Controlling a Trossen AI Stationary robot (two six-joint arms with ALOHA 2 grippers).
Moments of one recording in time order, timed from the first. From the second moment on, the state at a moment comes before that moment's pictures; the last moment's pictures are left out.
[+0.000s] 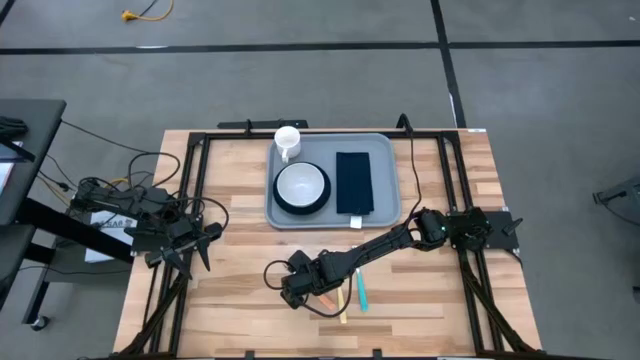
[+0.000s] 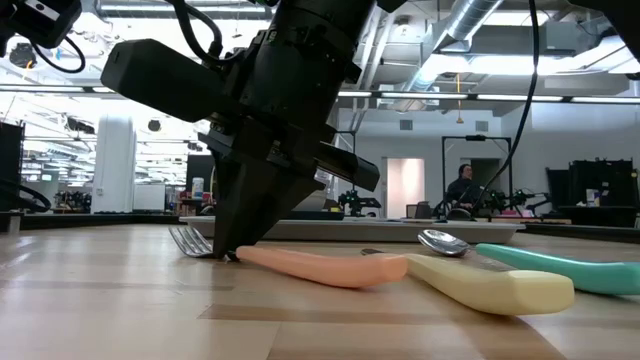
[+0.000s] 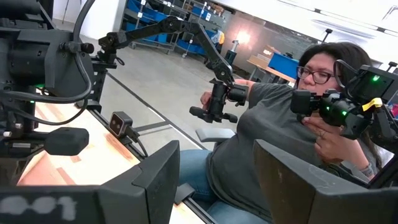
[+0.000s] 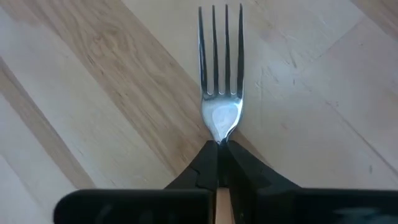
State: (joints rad) left arm -0.26 0.15 0.29 -0.15 0.72 -0.35; right arm 0.36 2.44 1.99 -0.77 0.21 1.03
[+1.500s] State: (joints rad) left arm -0.26 0.15 0.29 -0.15 0.72 -0.35; right arm 0.35 2.44 2.15 -0.86 0.24 1.13
